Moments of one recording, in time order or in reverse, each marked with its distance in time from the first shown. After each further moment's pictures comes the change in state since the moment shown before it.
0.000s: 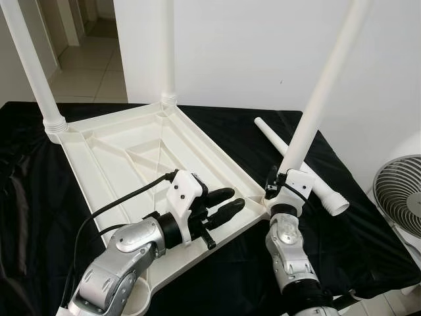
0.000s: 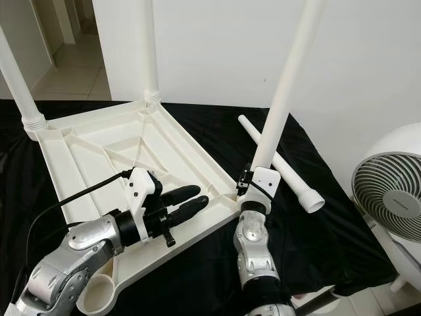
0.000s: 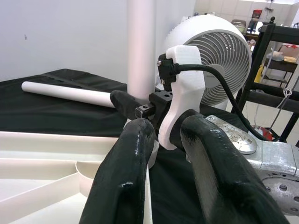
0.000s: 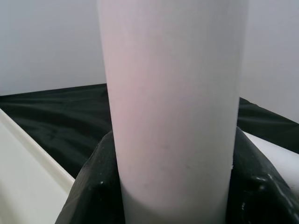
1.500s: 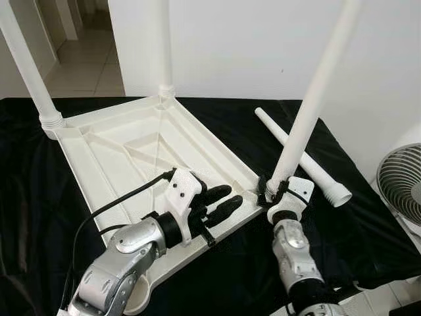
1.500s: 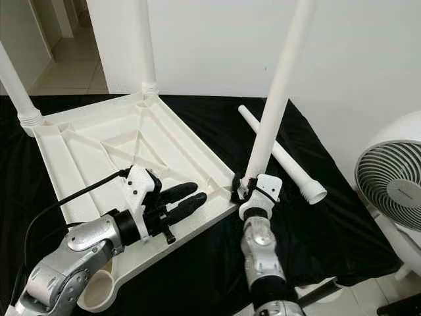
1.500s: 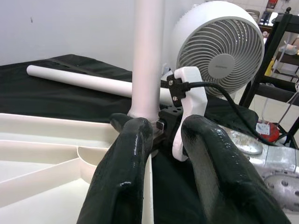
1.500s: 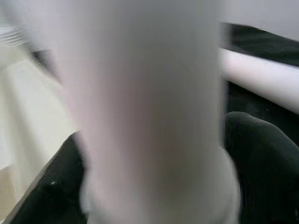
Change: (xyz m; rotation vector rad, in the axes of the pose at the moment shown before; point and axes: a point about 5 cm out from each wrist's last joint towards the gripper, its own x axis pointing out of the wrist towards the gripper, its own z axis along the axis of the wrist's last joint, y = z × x) left arm 0.002 -0.001 0.001 -0.002 0.008 0.038; right arm 0.007 -0.020 -0.013 0.045 0.047 0.252
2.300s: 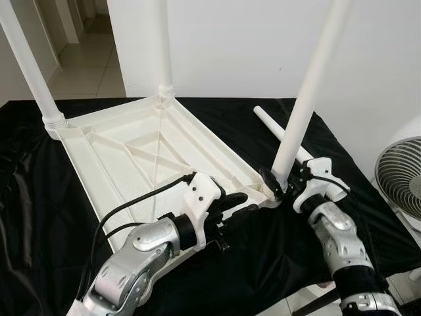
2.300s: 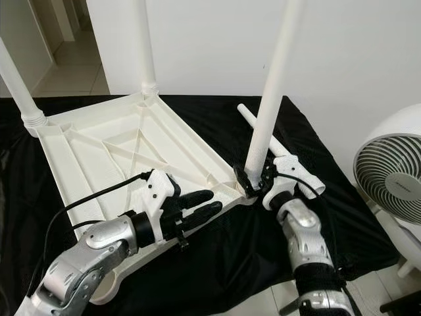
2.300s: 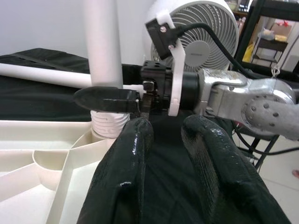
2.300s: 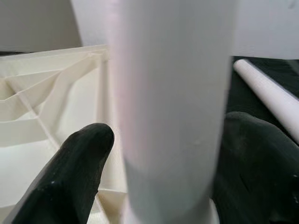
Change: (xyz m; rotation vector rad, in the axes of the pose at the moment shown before) left arm 0.019 -0.011 -0.007 -0.010 0.038 -0.088; right arm 0.016 -0.030 0.043 -0.101 0.013 0.503
